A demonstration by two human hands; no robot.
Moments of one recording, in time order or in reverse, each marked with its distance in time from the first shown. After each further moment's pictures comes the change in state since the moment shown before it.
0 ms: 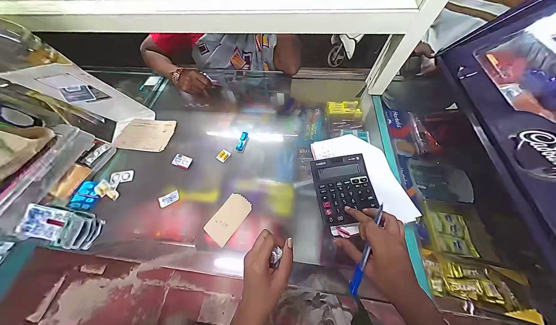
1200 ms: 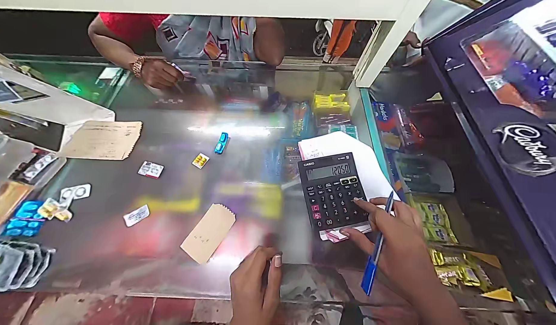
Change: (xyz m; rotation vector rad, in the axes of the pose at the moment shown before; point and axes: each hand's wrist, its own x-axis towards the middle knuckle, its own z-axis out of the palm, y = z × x) left_hand -0.004 0.000 -0.001 0.042 -0.116 -0.018; right_hand 0.030 0.018 -0.026 -0.128 -0.055 0.020
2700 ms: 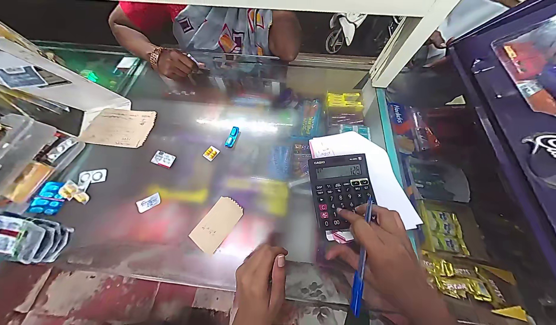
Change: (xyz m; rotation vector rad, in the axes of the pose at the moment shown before) left_hand -0.001 0.000 0.003 0.059 0.054 0.071; right_hand 0.011 -0.026 0.010 0.078 -0.068 -0.188
